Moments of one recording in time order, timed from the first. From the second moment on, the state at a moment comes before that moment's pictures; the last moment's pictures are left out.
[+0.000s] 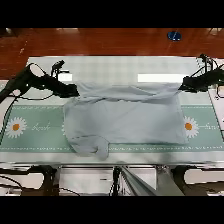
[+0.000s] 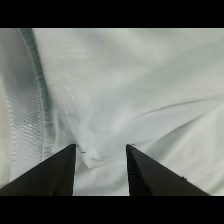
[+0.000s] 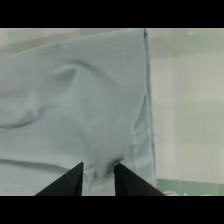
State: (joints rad) left arm -0.03 -1.58 1.22 1.05 -1.08 -1.30; right arm -0.33 -1.57 1.36 -1.18 1.21 1.30
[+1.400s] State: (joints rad) left arm 0.19 -1.08 0.37 0.92 -1.28 -1.26; right arm -0.58 -1.11 0.83 -1.11 1.34 1.19
